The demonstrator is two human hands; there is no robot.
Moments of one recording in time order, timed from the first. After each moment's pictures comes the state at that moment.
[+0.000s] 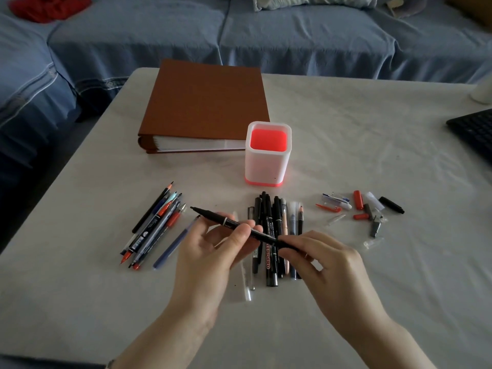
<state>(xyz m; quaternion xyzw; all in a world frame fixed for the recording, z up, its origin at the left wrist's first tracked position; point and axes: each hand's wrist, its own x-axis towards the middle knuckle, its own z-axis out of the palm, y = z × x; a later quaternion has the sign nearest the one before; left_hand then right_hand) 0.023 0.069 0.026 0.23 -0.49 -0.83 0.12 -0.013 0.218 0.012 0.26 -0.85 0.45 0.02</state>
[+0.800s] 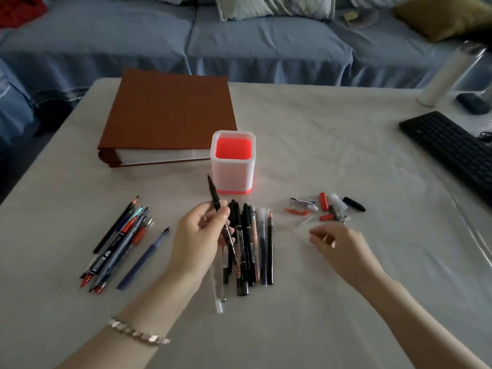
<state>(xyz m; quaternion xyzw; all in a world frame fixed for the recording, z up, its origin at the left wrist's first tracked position) -0.027 0.072 0.002 0.22 -0.68 -0.70 0.06 -0.078 0.296 -0.035 0.05 -0.95 0.29 -0.09</state>
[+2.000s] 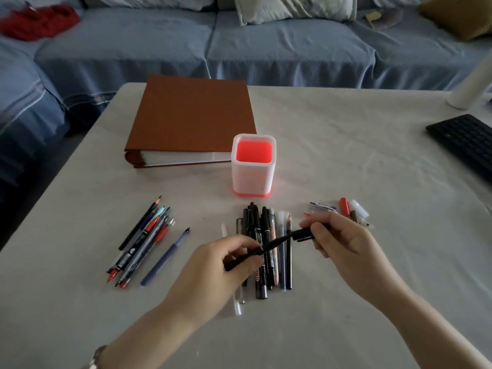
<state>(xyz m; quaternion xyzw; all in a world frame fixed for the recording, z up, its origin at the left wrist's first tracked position) 0.016 0.059 0.020 0.05 -0.84 -0.54 -0.03 -0.054 0.250 0.017 0.13 -0.80 0.58 -0.10</state>
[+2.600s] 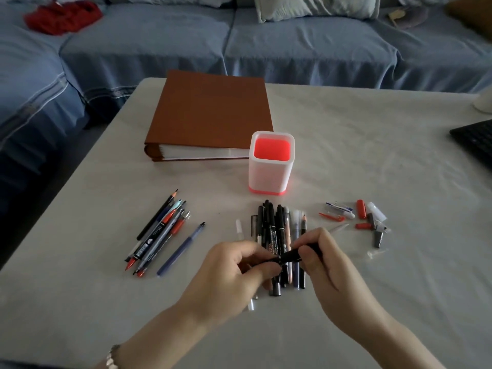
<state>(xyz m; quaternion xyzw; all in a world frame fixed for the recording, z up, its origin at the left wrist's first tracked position) 0.025 0.060 0.032 0.08 -0.79 -0.61 -0.06 -0.020 0.220 0.009 0.23 -0.80 0.55 -0.10</state>
